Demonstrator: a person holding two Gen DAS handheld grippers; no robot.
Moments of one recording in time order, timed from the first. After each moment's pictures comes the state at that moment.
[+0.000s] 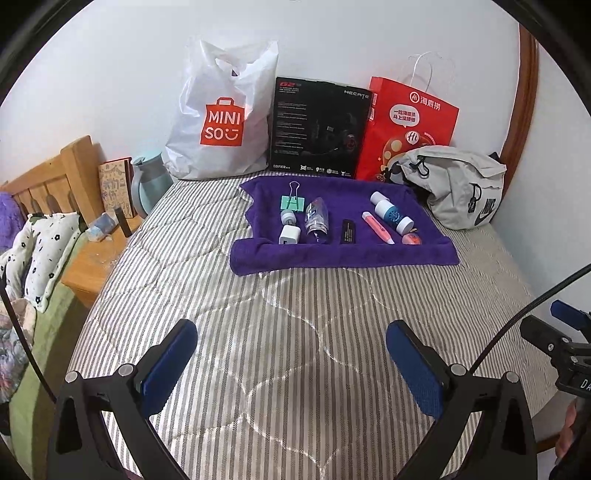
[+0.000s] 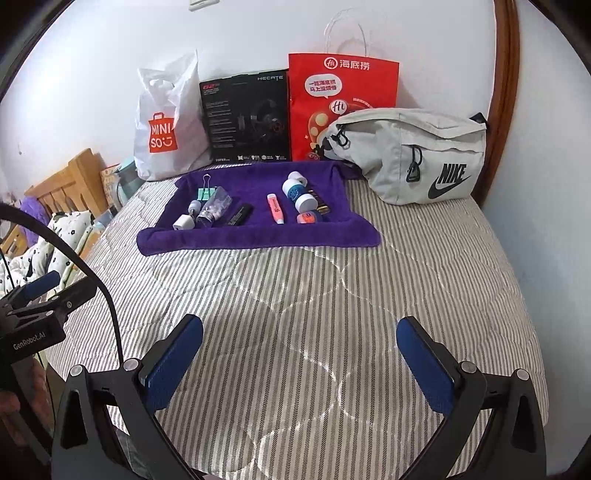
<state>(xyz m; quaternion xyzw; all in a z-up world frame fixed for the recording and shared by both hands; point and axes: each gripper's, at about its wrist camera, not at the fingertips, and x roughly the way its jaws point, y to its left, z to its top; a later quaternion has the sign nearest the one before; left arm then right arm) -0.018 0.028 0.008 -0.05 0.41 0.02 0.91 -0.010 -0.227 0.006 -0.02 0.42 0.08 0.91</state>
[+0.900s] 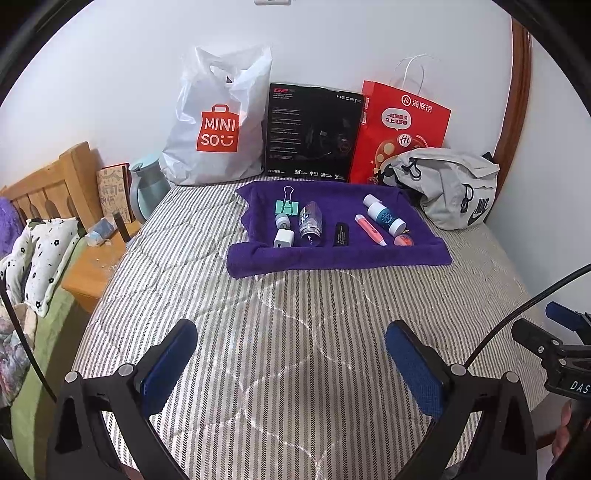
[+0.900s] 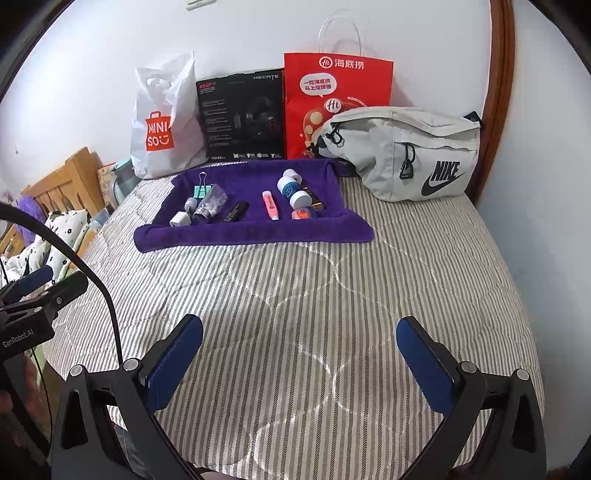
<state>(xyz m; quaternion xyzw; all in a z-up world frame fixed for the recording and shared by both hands) -0.024 0.022 0.019 -0.05 0.40 0.02 0.91 -0.015 -0.232 0.006 -0.02 0.42 0.07 0.90</state>
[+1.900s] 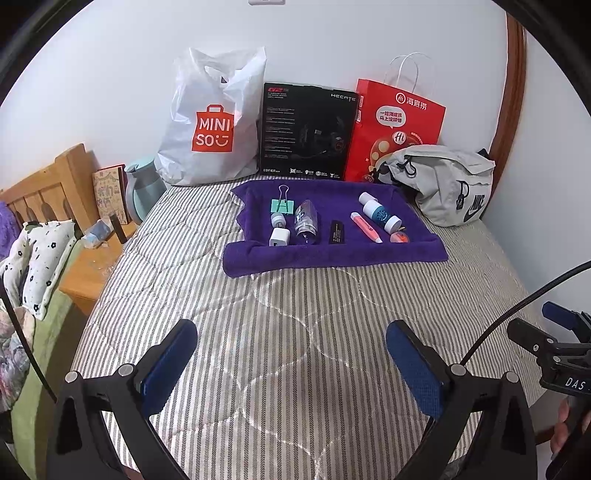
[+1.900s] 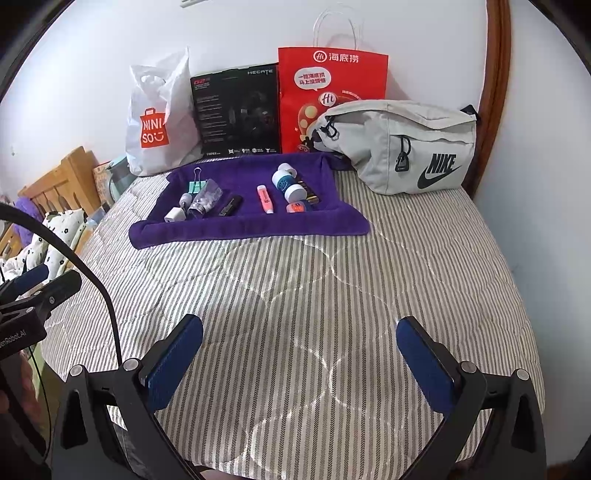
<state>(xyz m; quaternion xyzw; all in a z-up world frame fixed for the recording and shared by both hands) -0.025 0.022 0.018 -0.05 0.40 0.01 0.92 -0.015 -0.235 0.002 -0.02 0.43 0.06 0.90</state>
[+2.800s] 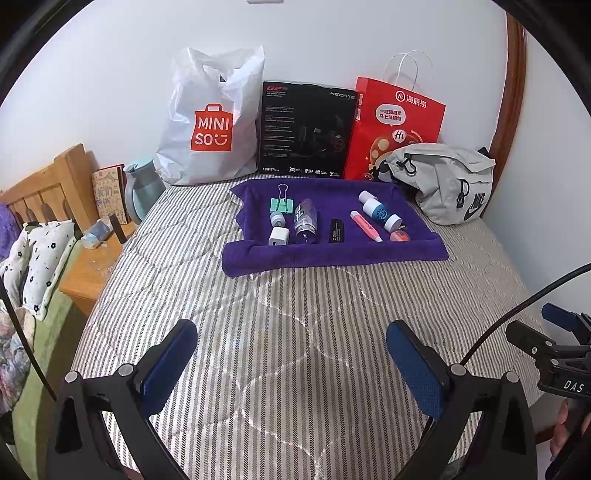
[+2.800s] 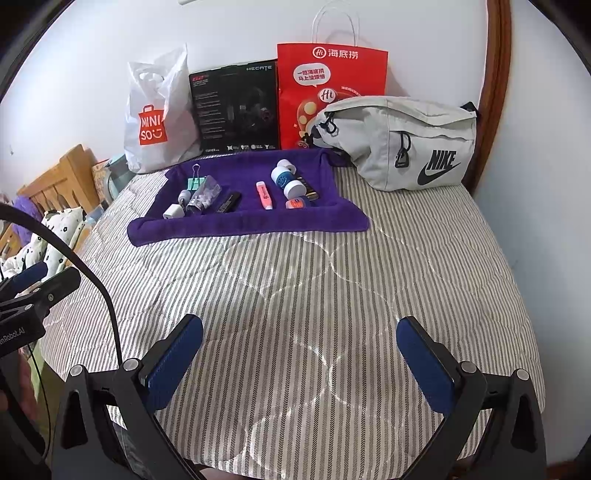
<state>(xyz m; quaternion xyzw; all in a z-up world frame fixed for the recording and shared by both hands) -0.024 0.022 0.018 -0.05 0.40 0.01 0.91 -0.015 -0.234 0.000 -0.02 0.44 0.06 0.90</state>
